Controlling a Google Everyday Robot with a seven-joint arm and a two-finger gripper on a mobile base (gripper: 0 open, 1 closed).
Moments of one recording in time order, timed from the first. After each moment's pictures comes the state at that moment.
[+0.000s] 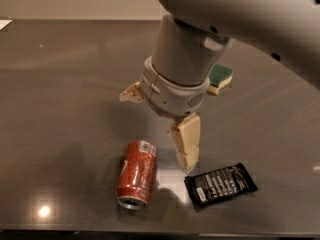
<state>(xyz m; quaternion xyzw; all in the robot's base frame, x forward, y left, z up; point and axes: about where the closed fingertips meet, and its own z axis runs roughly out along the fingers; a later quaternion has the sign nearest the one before) 0.391 0.006 0.912 -0.90 0.41 0.03 0.13</state>
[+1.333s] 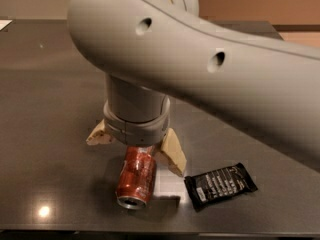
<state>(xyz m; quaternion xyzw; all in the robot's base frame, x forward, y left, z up) 0.366 0.043 0.874 -0.99 0.16 -0.02 0.06</state>
